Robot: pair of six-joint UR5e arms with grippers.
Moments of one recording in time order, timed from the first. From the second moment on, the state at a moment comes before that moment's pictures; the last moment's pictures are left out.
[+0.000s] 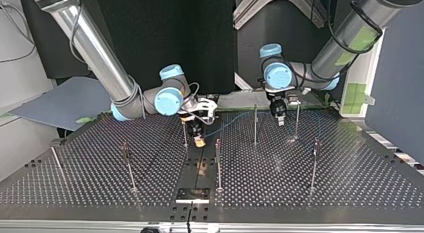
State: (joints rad) left arm -0.13 -2.06 -1.88 -2.52 -1.92 -1.63; right arm 2.24 -0.74 1.04 -0.13 1.55 1.63
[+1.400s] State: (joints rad) left arm -0.37 -1.92 -1.98 -2.59 -1.96 -1.70; right arm 2.27 -0.74 1.07 -0.11 1.55 1.63
